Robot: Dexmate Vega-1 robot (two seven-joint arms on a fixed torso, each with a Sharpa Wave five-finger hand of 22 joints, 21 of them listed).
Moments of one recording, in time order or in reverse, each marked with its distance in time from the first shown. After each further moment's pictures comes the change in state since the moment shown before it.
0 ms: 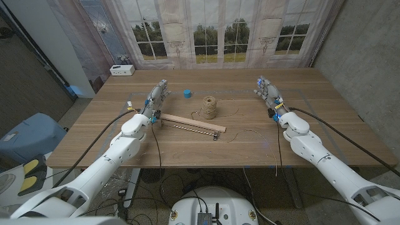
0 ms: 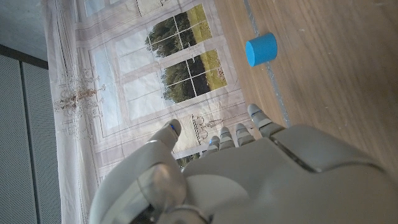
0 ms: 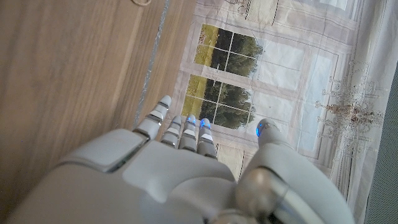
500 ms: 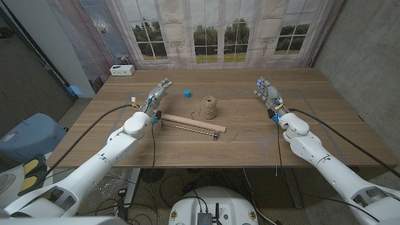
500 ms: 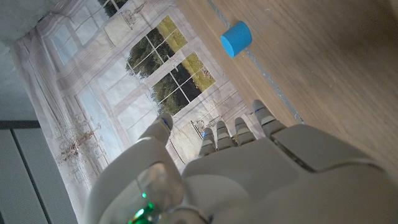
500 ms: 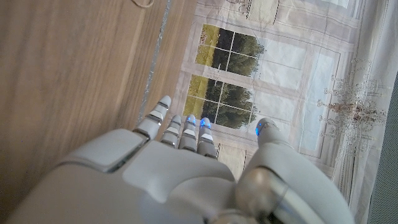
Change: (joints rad) left arm 0.006 0.072 0.044 -0.099 0.292 0.136 0.215; left_hand 0.050 -0.054 -0.010 -0.126 -0.032 0.130 -0.064 0.018 0.005 0.095 -0.002 0.019 0.004 0.095 0.059 0.008 -0.005 0.036 0.132 -0.016 0.002; right arm -0.002 0.007 0.000 0.006 0.004 0.000 0.000; right_hand 0.000 0.000 0.000 0.000 0.000 0.011 0.000 0.004 0.000 0.008 0.008 0.000 0.000 0.016 0.016 0.000 0.000 0.001 0.009 0.000 0.000
